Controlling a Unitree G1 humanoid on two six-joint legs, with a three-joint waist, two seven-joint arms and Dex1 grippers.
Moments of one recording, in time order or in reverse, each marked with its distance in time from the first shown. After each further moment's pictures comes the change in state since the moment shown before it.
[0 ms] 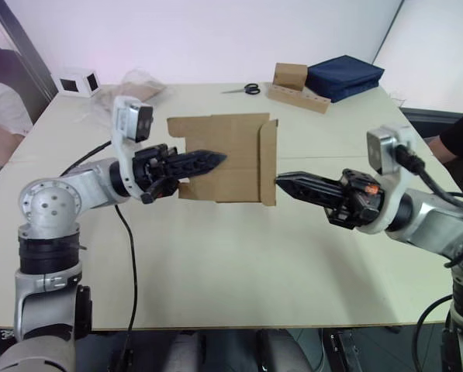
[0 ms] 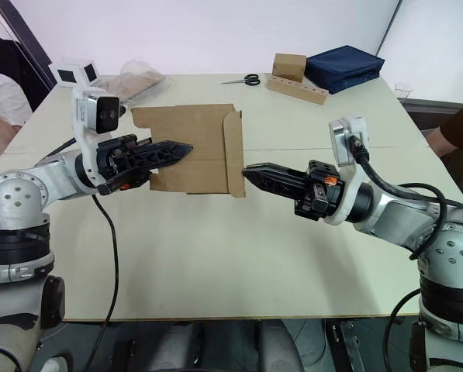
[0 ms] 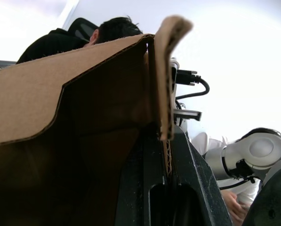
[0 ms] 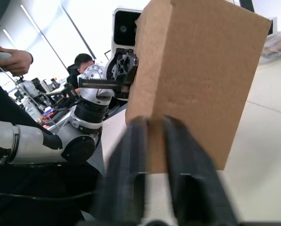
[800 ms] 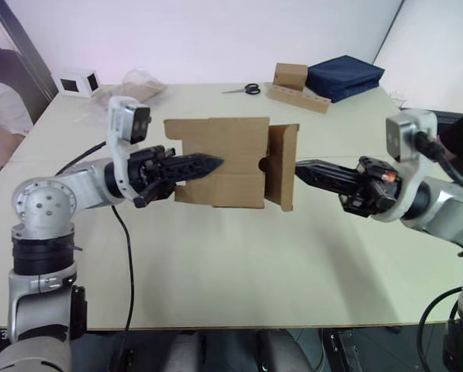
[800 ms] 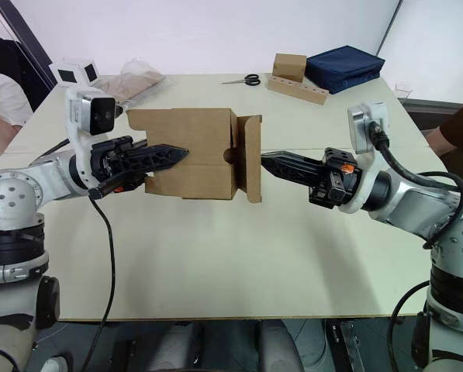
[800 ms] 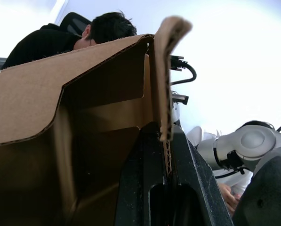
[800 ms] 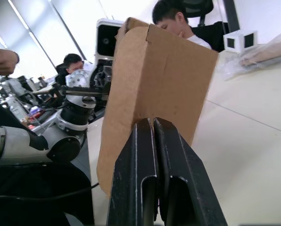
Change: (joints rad) left arm 0.003 0.024 -0.001 -0.011 -0.005 0.010 -0.033; right arm -0.049 0.000 -0.055 0.042 -0.053 0.047 0.061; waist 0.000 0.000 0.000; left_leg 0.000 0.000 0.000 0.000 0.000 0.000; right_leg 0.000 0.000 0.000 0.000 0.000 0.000
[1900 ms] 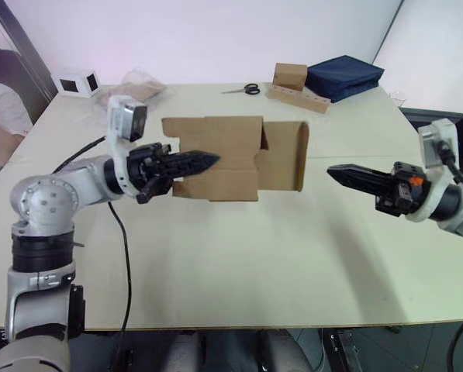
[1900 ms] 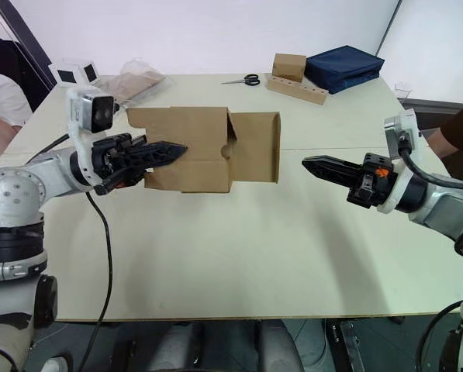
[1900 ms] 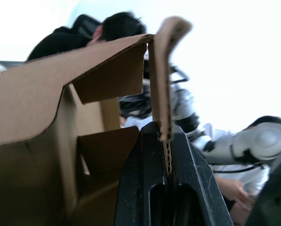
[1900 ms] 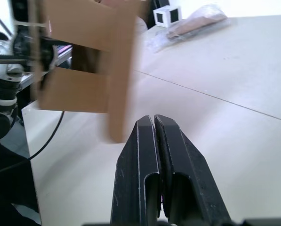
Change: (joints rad) left arm -0.013 0.021 -0.010 0.031 0.053 -0.029 -0.067; right arm 0.110 -0.134 -0.087 0.157 -0.357 -0.043 0.239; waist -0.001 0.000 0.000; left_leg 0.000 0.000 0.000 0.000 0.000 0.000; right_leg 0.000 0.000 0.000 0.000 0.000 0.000
